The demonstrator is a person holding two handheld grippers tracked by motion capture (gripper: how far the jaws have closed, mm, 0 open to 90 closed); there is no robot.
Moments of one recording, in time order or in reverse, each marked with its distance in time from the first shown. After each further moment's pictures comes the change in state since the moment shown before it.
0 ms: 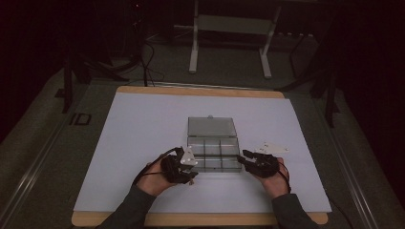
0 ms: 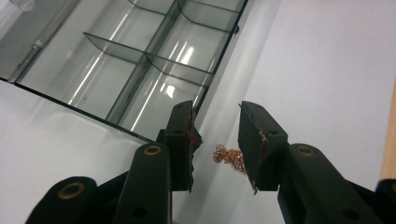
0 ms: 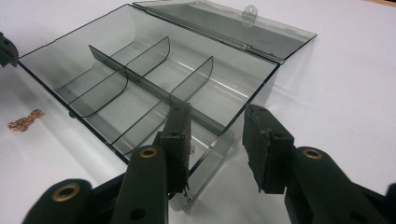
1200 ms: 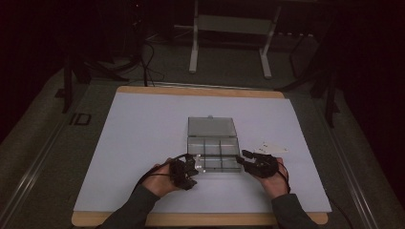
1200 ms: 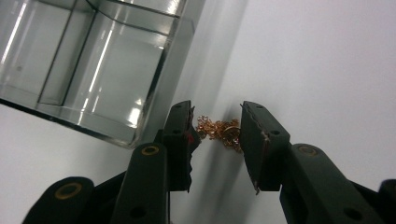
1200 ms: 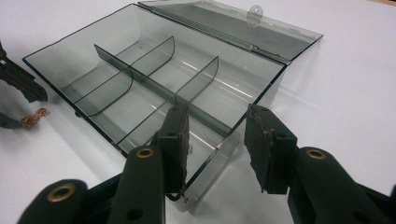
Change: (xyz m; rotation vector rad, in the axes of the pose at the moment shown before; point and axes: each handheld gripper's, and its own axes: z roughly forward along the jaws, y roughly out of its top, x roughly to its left) left arm -0.008 0.006 0.030 0.233 -0.043 0.081; right arm 0.002 0.001 0.001 0.002 0.010 -0.005
